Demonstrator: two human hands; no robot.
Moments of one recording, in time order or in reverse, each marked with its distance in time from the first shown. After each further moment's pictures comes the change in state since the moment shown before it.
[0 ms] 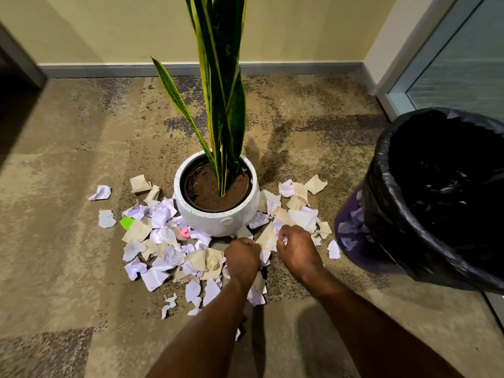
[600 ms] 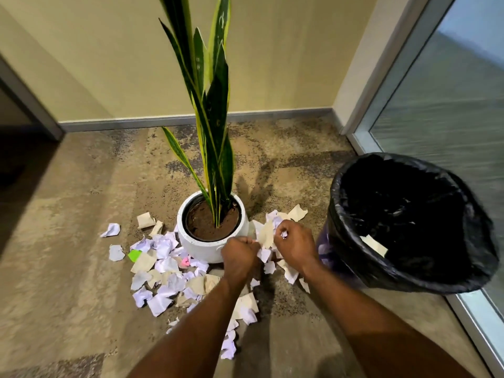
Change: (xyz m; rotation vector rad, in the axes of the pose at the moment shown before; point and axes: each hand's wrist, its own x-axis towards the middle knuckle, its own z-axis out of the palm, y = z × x) left_hand -0.040 0.091 -0.047 -0.077 -0.042 0.169; right_hand 0.003 -0.050 -0.107 0.184 0.131 0.059
